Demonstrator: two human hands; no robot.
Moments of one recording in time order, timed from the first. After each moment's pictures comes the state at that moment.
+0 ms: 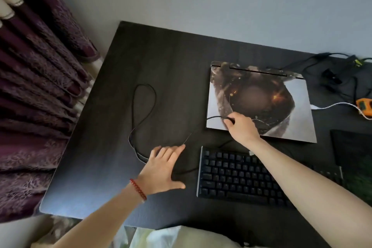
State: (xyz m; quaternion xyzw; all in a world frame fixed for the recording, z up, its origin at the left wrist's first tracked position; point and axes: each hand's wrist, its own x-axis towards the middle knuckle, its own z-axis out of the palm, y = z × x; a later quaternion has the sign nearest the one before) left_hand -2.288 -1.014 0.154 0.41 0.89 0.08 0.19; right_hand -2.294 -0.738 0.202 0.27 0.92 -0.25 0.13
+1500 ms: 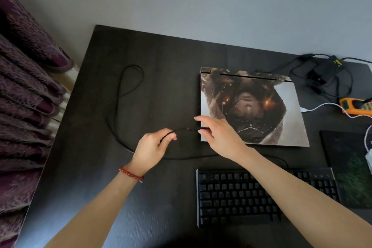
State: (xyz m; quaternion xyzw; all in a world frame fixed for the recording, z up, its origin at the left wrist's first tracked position) left_hand -2.382 -0.977 0.184 0.27 0.85 0.43 0.16; right_hand -2.319 -0.771 0.220 0.03 0.96 -0.28 0.05
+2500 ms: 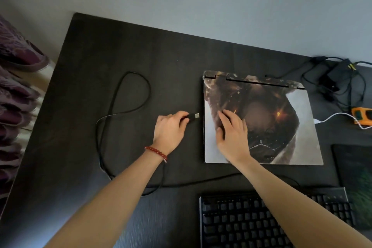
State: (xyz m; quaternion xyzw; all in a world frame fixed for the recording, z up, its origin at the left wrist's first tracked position) left_hand -2.460 -0.886 0.124 0.24 0.89 0.36 0.14; right_hand -2.356 -0.733 0.148 0.24 0.96 -0.17 0.02
